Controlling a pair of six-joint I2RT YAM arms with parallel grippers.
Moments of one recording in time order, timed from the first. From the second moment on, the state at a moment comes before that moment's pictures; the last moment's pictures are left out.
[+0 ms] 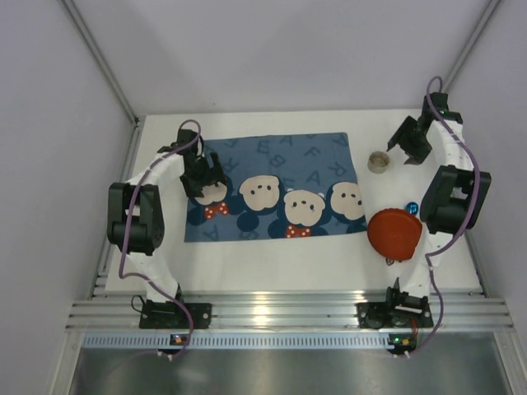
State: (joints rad) left arm -0.09 1.85 1.35 -0.63 0.16 -0.48; right arm -0.20 2.02 1.82 -0.86 -0.07 0.46
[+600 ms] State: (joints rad) left arm -0.10 1.90 1.40 -0.62 0.20 -0.46; right arm -0.13 2.26 1.91 -0.91 0.00 0.48
